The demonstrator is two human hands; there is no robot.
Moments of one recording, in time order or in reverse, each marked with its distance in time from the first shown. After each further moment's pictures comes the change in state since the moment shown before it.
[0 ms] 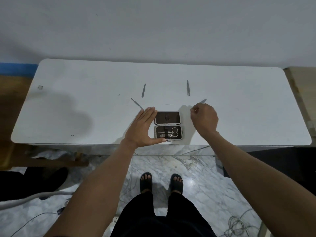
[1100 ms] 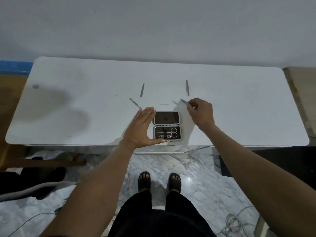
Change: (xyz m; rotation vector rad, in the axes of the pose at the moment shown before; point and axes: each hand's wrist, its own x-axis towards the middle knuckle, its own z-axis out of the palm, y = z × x) left_hand 0.002 0.000 -0.003 0.019 -0.028 -0.009; right_hand 0.020 -0.004 0.000 0.267 -0.098 -0.045
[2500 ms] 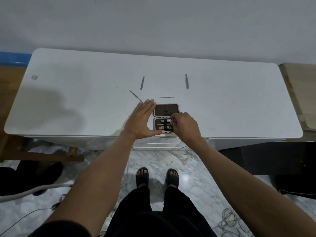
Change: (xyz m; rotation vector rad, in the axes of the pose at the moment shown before) left_hand -0.002 0.001 0.003 -0.029 0.029 0.008; right_hand -0.084 -0.016 0.035 -0.336 -0.173 -0.300
